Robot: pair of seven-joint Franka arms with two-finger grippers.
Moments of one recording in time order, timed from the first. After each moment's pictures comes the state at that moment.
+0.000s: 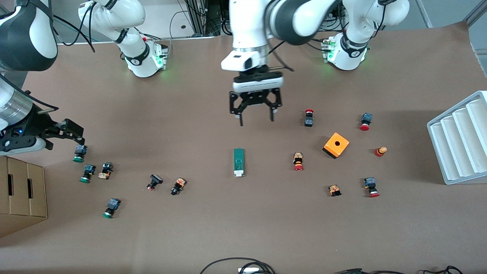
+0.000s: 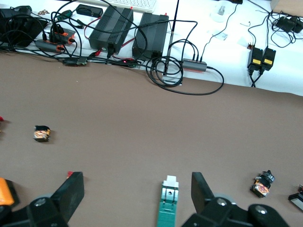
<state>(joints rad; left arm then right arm) -0.69 0.25 -0.28 -1.69 0.83 2.15 -1.54 0.06 0.00 -0.04 -1.72 0.03 1.85 -0.10</state>
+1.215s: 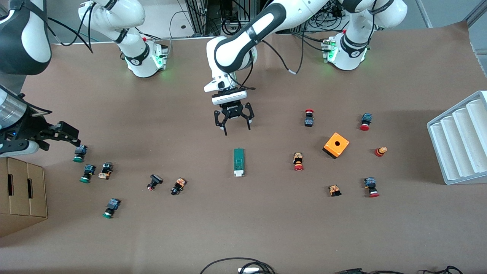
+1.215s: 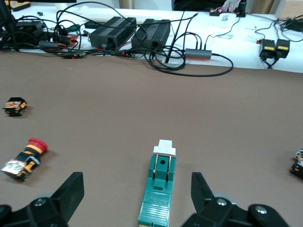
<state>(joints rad) -0.86 0.64 -0.32 -1.69 1.39 1.99 -2.16 0.02 0.03 -0.05 -1.71 0.03 1.82 -0.10</state>
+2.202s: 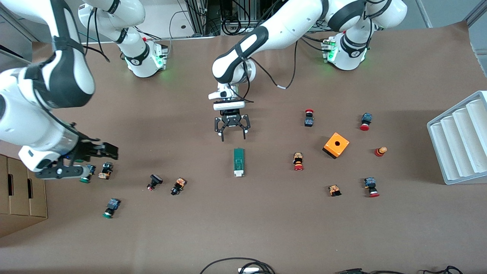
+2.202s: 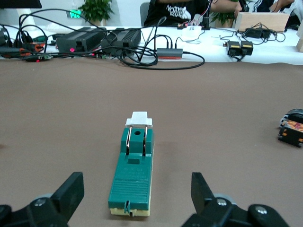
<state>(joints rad) -0.87 0.83 -0.33 -1.67 1.73 1.96 -2.38 0.15 0.21 -0.03 -1.65 0.04 1.83 0.17</state>
